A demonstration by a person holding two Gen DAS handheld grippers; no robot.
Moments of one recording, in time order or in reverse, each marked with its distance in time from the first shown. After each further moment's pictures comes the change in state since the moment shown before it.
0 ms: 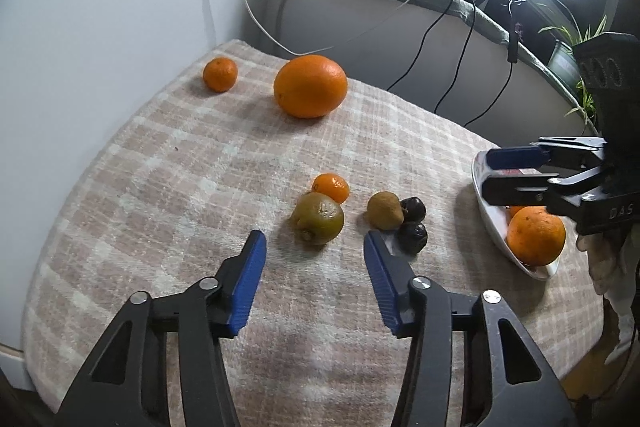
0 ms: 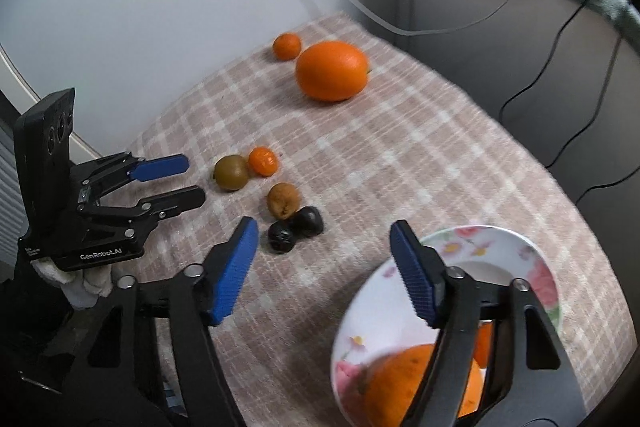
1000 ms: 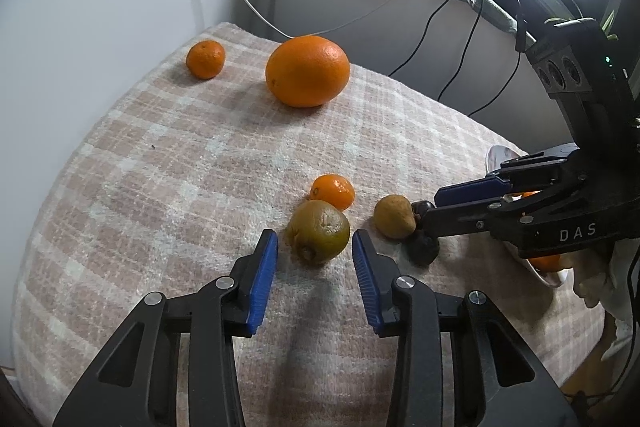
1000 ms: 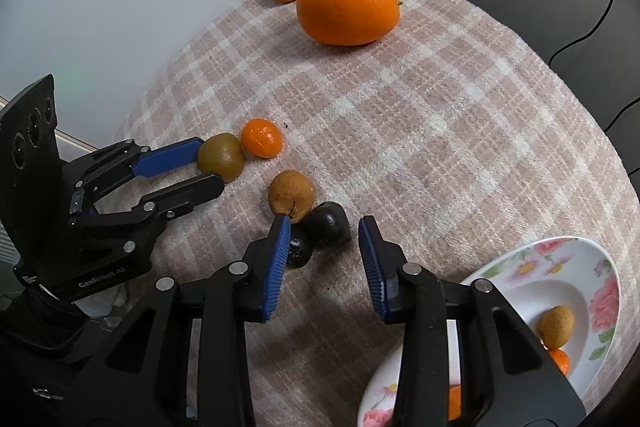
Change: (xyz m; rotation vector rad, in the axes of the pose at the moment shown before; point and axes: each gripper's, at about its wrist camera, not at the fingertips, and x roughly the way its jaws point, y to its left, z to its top) left arm 0.025 -0.002 0.008 0.007 0.049 -0.013; right arm 0.073 -0.006 0.010 0.062 0.190 0.099
